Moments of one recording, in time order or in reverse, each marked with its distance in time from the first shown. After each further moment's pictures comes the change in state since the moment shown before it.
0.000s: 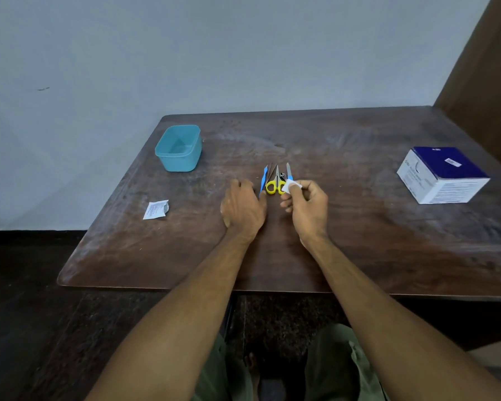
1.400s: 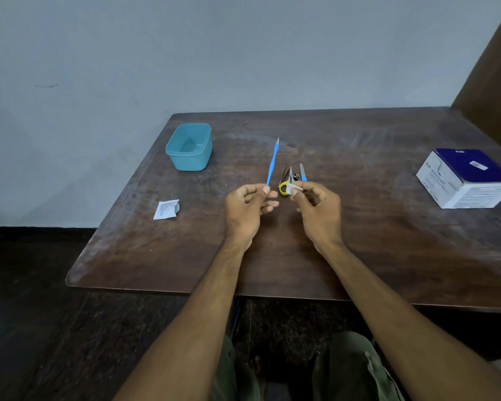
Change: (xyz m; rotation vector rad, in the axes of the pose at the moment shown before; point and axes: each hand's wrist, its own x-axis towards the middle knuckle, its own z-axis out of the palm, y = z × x) left_hand -0.013 -0.021 -0.017 -1.268 -0.161 -0.227; right_hand 0.002 0.011 0.001 -0.199 -0.109 -0.219
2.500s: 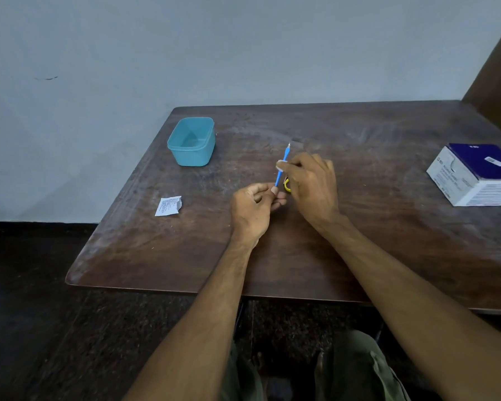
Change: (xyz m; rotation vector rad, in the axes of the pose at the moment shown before) left_hand 0.001 -0.003 0.004 0.041 -0.023 -0.026; right_hand 0.038 -0.011 0.015 -0.878 -0.038 -0.757
